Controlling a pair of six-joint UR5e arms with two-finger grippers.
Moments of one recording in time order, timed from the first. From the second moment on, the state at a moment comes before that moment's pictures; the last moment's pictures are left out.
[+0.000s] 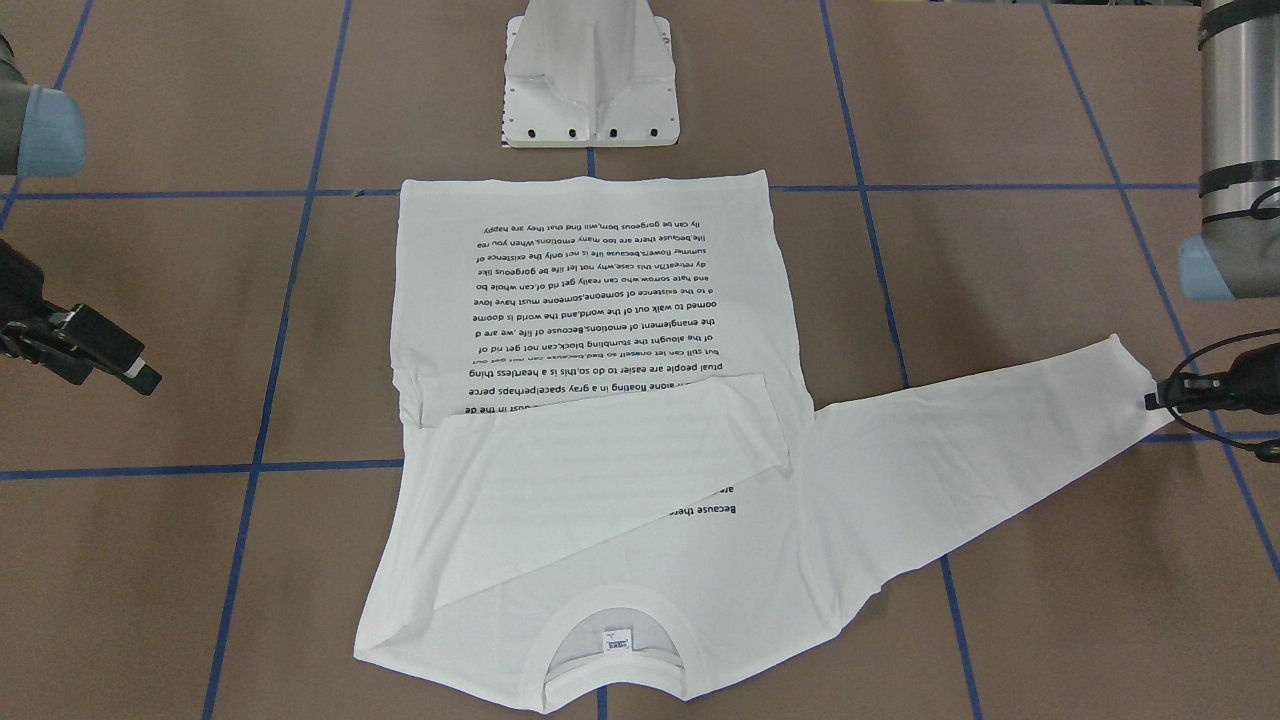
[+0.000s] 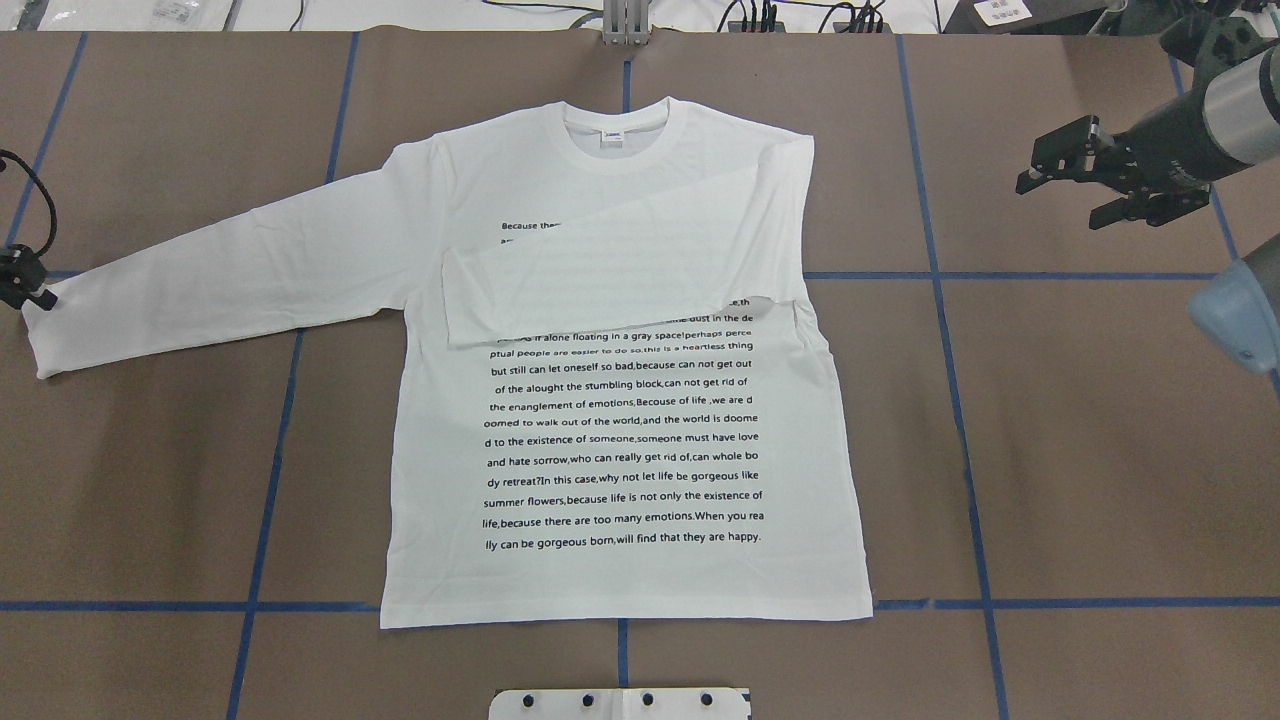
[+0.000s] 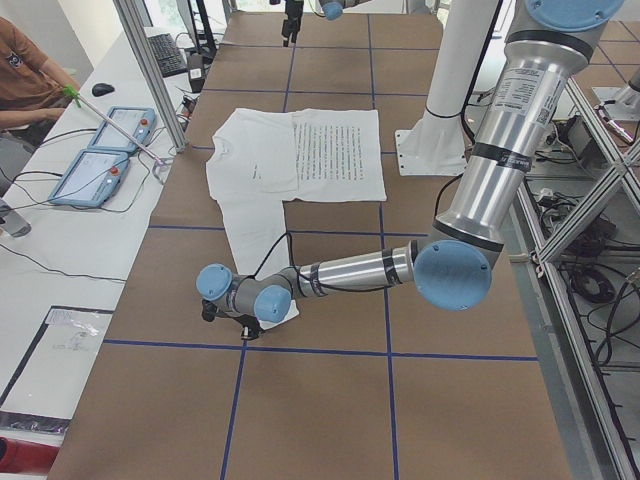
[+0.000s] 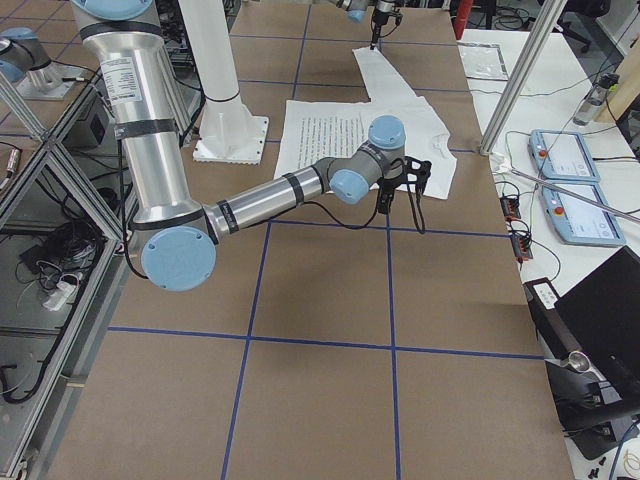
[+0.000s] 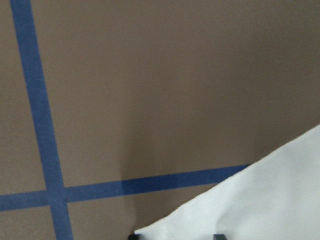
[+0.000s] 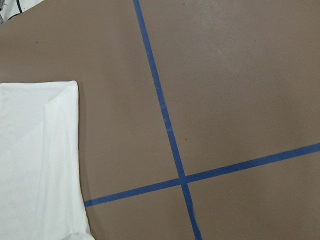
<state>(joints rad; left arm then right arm) -1.25 -1.88 -0.98 -1.99 -2.47 -0.23 1.13 -1.37 1.75 -1.14 2.30 1.16</state>
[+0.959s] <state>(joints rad) -1.25 -1.89 -1.20 -1.94 -2.56 -0.37 1.13 -1.38 1.75 -1.14 2.31 1.15</state>
